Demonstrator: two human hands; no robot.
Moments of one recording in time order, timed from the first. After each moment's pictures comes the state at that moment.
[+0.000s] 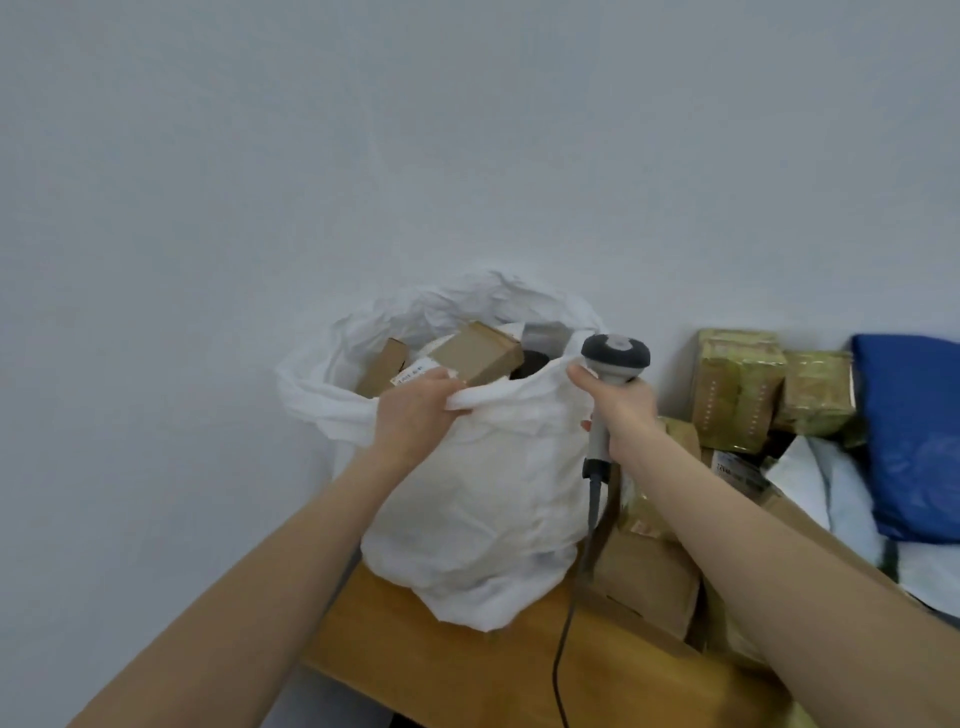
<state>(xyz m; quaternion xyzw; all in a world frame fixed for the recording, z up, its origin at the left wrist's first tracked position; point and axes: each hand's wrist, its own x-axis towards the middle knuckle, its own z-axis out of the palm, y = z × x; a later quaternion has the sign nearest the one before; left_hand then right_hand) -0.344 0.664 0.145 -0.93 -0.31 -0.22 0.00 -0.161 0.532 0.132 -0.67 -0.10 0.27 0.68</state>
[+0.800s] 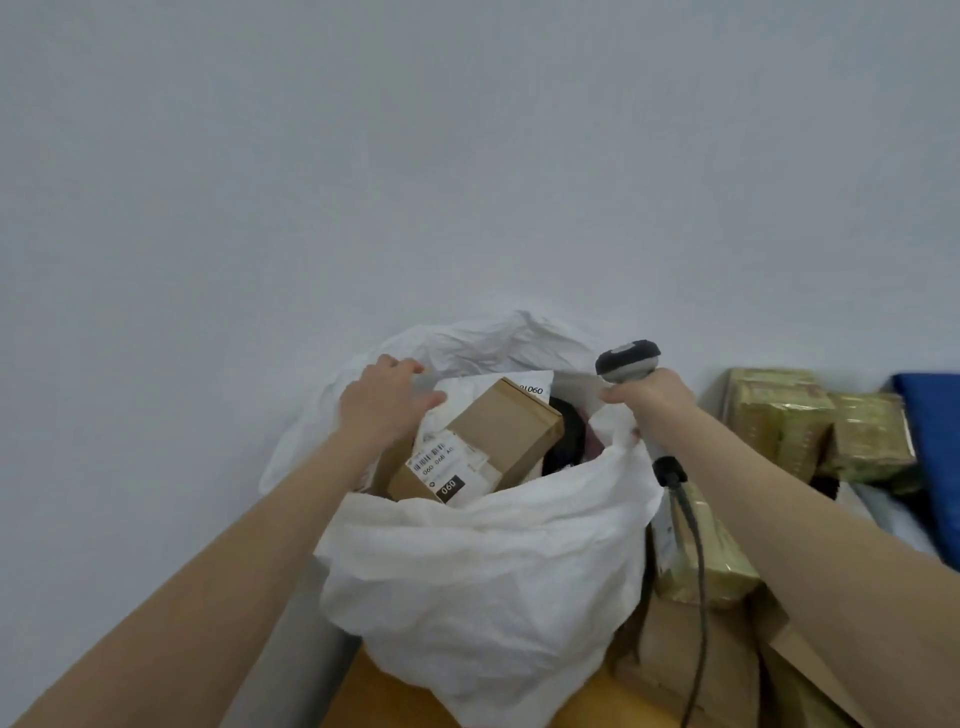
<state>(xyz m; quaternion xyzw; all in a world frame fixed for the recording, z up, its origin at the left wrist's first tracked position) -0.327 0.804 0.174 -0.90 -0.42 -0.15 -0.02 -0.102 0.610 0.164 -0.84 -0.12 0.23 0.48</state>
